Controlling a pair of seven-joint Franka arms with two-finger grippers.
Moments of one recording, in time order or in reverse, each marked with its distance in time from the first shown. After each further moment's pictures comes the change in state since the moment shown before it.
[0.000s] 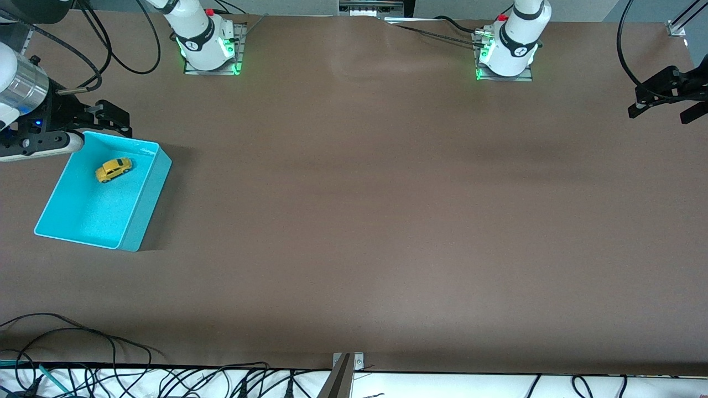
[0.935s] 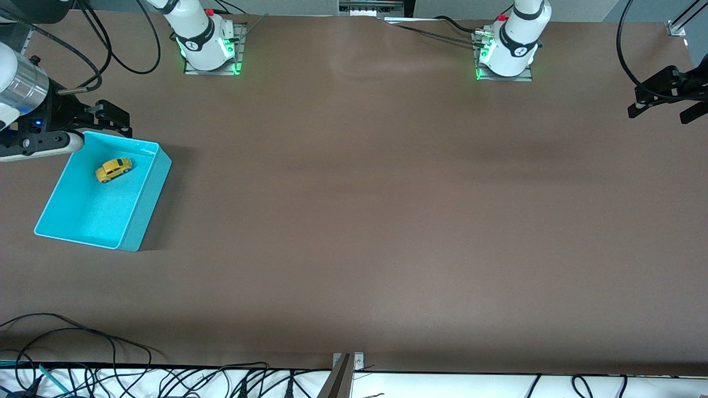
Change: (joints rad) left arm 0.000 0.000 0.000 0.007 0.000 0.000 0.000; right arm 0.000 0.000 0.000 0.000 -0.001 0.000 0.000
